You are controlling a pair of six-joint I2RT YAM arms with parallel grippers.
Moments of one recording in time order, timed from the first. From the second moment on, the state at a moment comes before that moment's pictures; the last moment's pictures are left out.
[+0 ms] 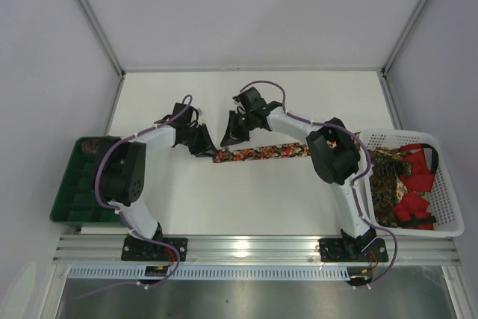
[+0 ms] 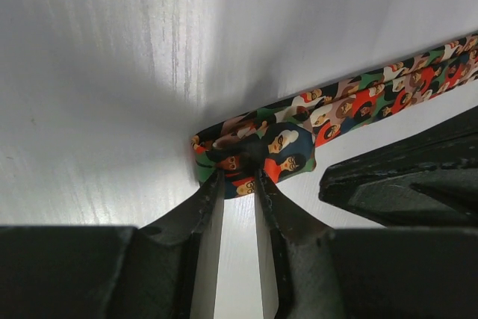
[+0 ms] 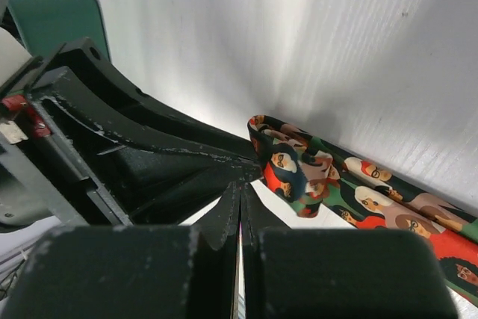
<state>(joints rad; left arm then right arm) -0.25 1.74 1.00 -0.35 0.41 -0.55 0.66 2.20 1.70 -0.40 -0.53 0.76</state>
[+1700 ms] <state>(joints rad) -0.21 1.72 0.91 -0.22 0.53 -0.59 0.60 2.23 1.52 -0.23 -0.61 0.68</state>
